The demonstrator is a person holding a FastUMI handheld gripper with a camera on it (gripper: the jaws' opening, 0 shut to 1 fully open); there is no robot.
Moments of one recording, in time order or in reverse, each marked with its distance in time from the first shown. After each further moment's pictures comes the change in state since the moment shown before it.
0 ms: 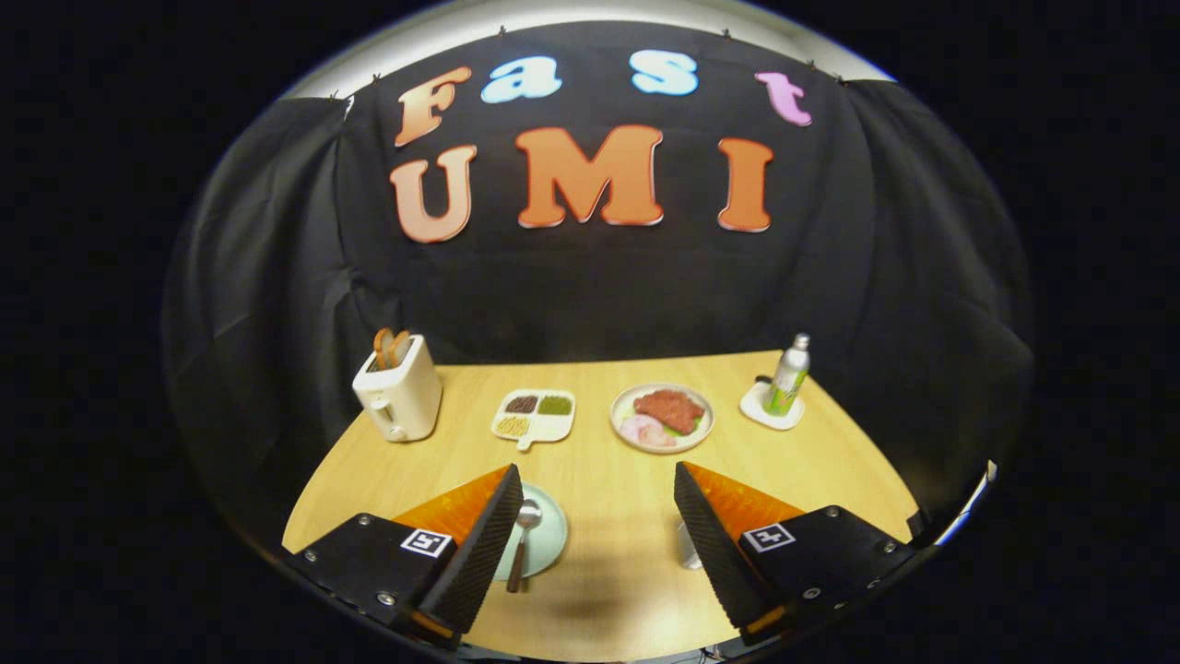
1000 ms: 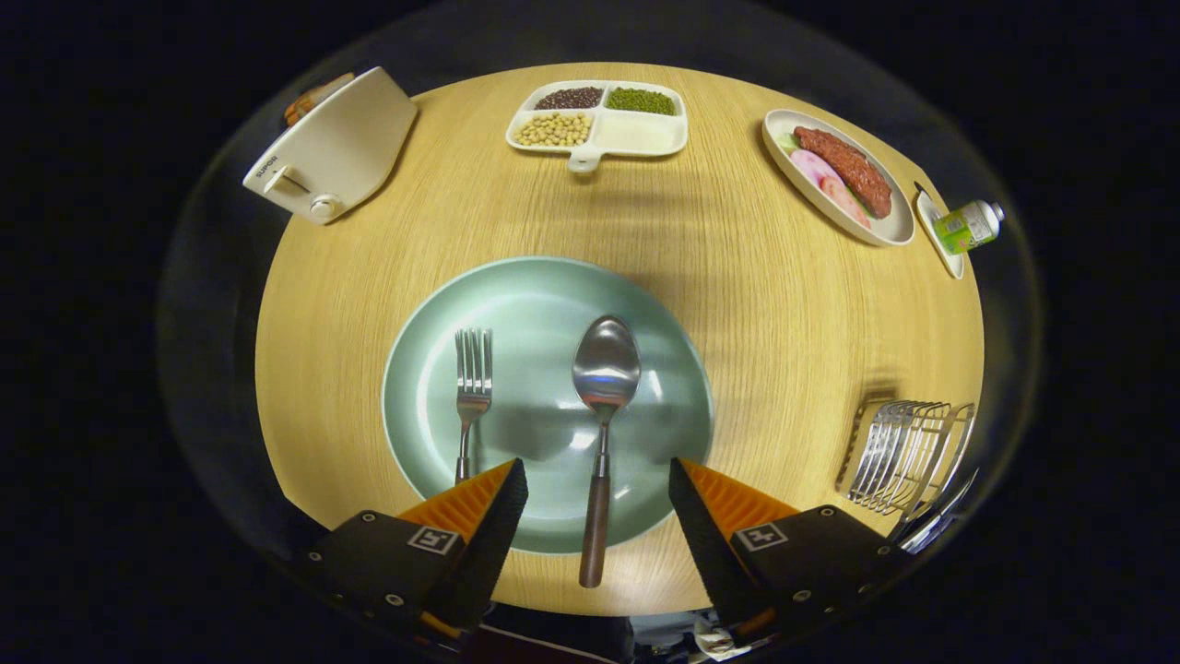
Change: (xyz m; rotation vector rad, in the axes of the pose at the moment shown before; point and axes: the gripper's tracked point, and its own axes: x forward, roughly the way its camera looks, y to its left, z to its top) arm 0.133 0.081 -0.184 -0.069 0.938 0.035
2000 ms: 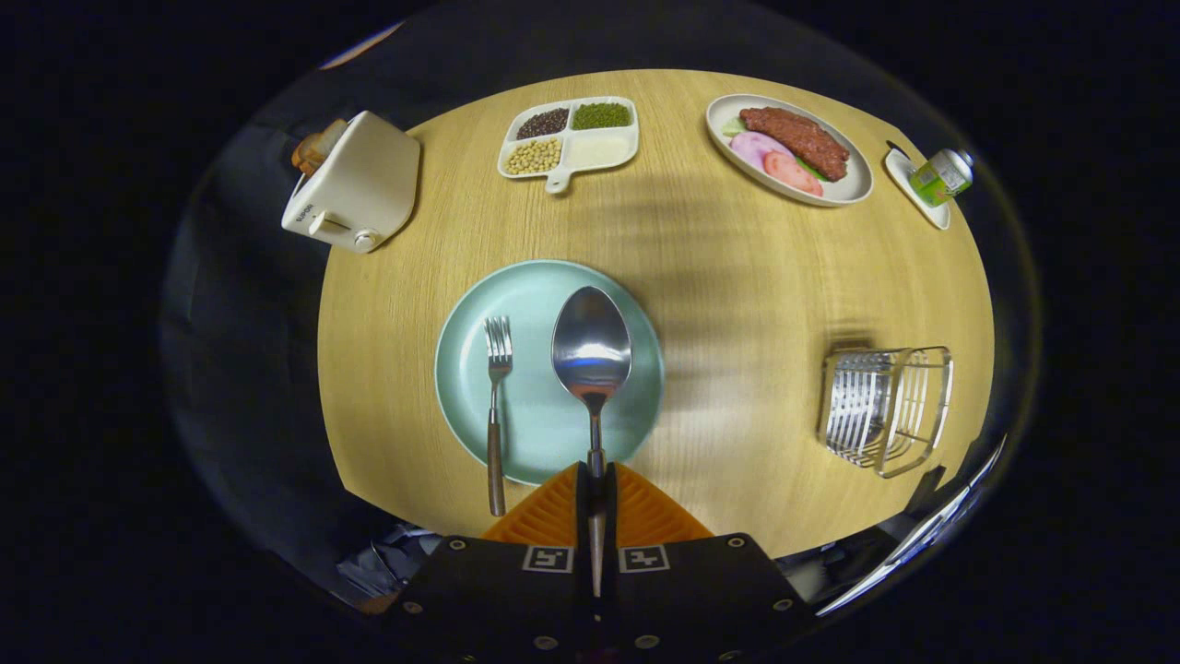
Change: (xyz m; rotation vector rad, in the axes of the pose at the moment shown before) arm -0.092 -0.045 -0.024 0.084 0.013 0.125
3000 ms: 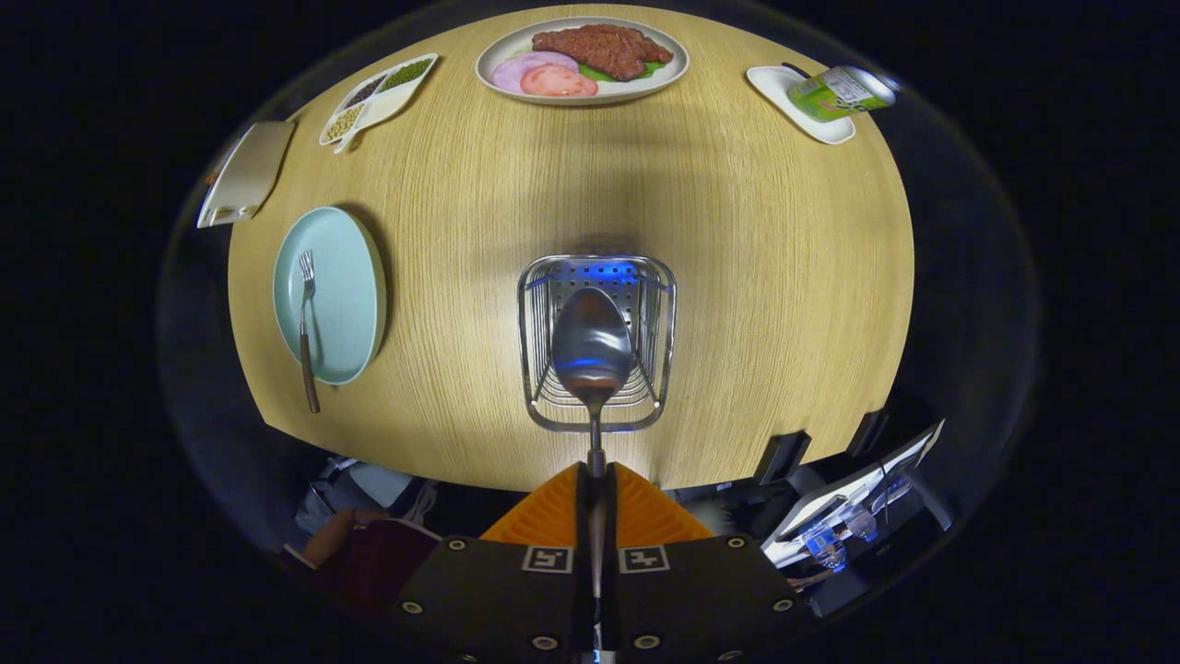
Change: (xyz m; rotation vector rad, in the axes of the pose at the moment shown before) arm -0.036 -0.199 -0.041 -0.012 0.366 -0.202
